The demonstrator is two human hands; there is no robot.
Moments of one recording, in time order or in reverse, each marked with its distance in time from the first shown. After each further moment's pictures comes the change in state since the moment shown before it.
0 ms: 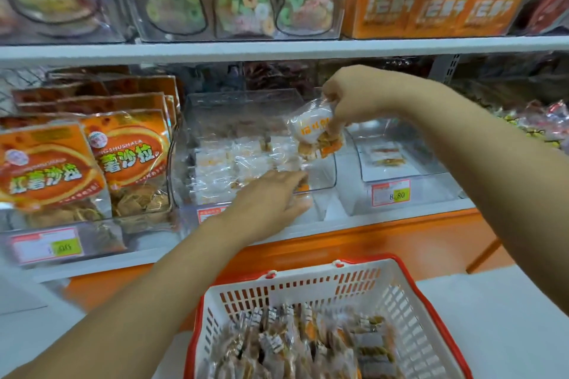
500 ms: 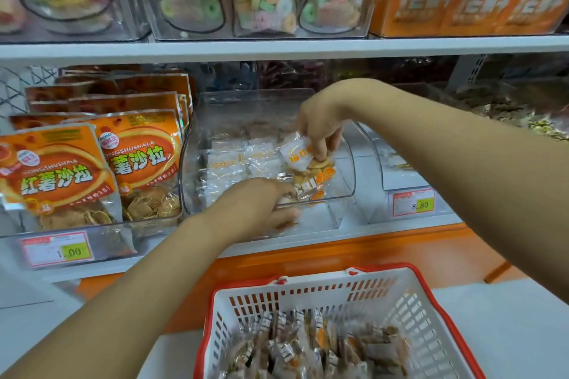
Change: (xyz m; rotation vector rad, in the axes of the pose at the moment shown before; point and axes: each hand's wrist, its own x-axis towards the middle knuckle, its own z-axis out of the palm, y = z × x) left_hand -0.003 -0.033 -0.014 0.111 -0.046 -0.048; right_hand 0.079 -0.036 0.033 -0.017 -0.524 0.002
